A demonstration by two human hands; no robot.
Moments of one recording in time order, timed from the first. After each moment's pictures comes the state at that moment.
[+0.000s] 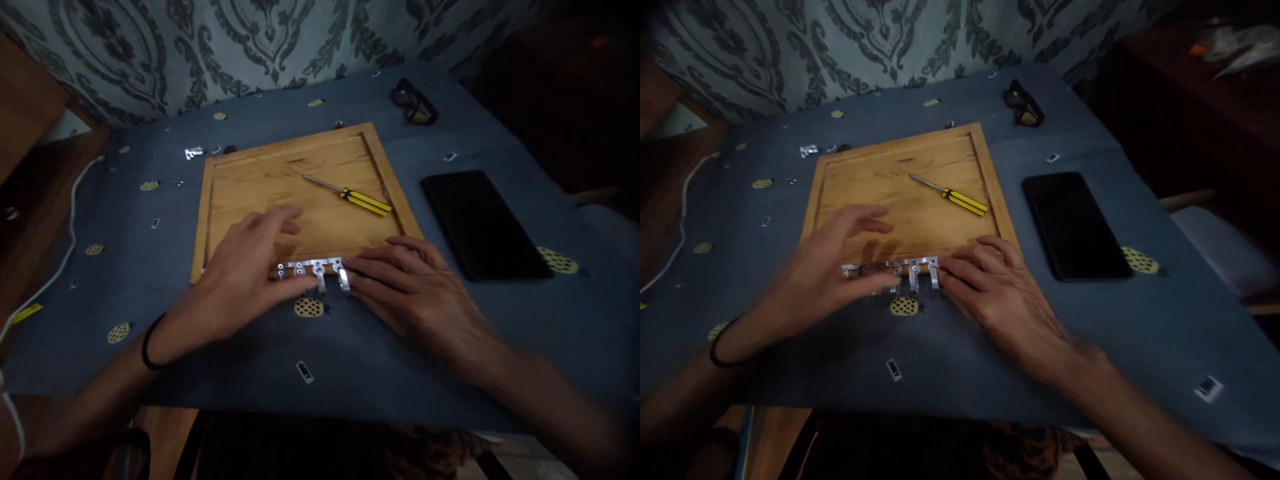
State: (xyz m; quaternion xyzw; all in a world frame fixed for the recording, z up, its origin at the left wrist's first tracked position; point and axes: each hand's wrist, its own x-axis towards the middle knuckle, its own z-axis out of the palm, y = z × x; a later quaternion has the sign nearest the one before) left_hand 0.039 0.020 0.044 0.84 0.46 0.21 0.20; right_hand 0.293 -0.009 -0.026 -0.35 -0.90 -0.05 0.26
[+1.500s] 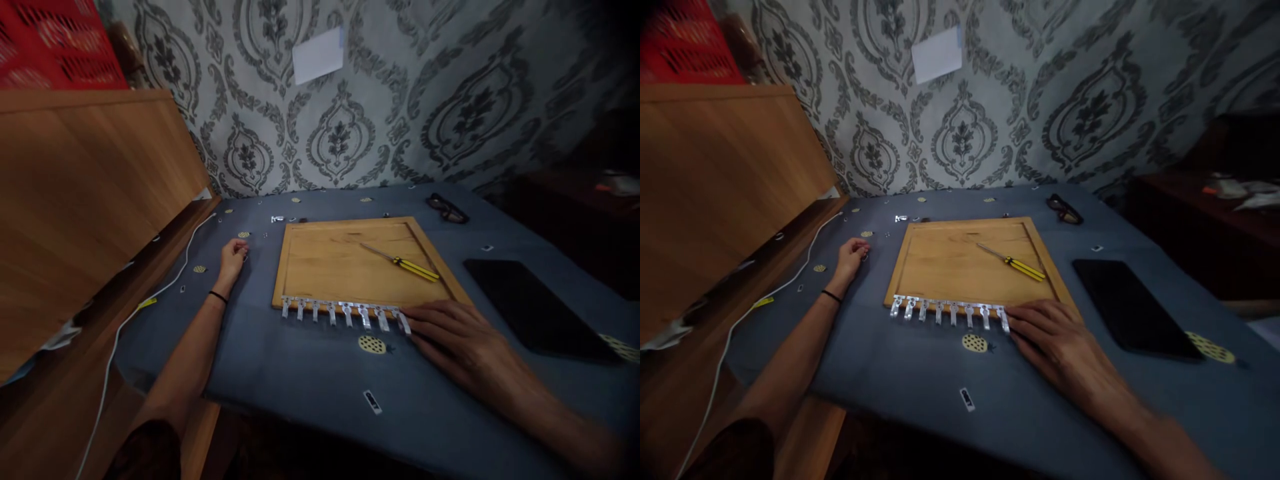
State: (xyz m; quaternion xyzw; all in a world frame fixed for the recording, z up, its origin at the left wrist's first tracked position) left_hand -0.172 0.134 -0.052 0.52 0.69 0.46 0.19; right_hand 0.291 0.004 -0.035 -0.28 -0.90 -0.15 0.31
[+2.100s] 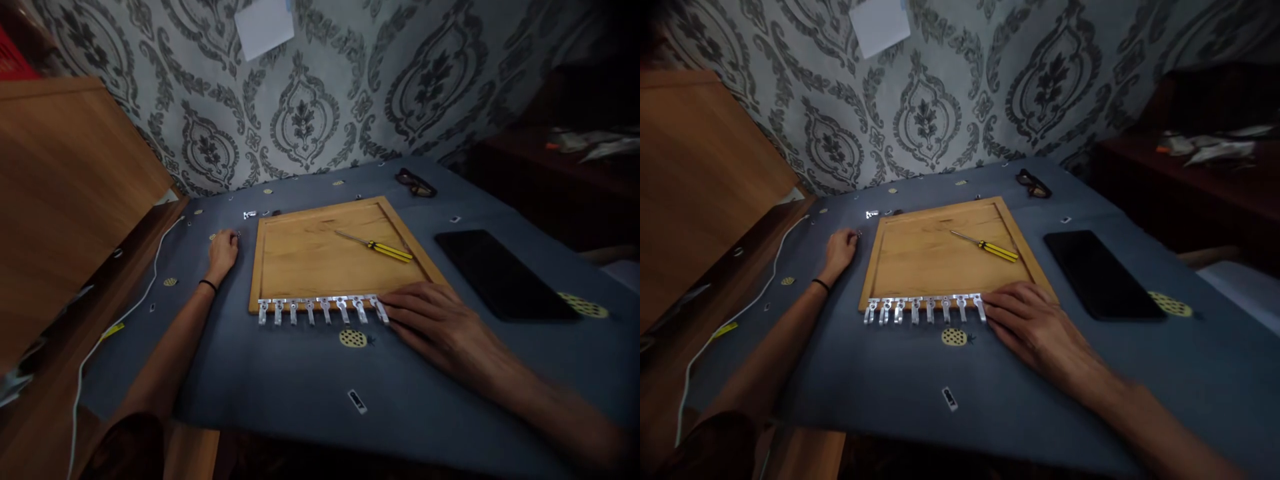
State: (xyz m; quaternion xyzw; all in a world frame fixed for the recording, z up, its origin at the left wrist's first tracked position) left_hand -0.141 0.170 -0.039 0.66 0.71 0.24 -0.02; right_hand 0.288 -0.001 -0.032 -0.32 -0.89 -0.08 0.33
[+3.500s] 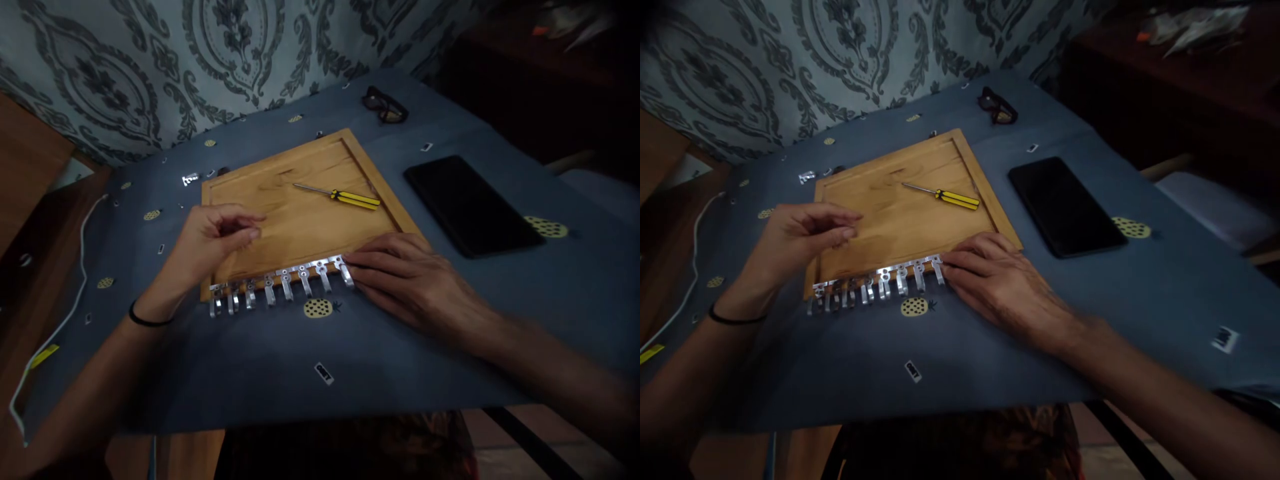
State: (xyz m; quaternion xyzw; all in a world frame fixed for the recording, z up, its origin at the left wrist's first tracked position) left_hand -0.002 0.082 0.043 0.73 0.46 0.31 0.39; right_hand 0.290 -0.008 -0.031 -0.36 -0.88 -0.02 0.29
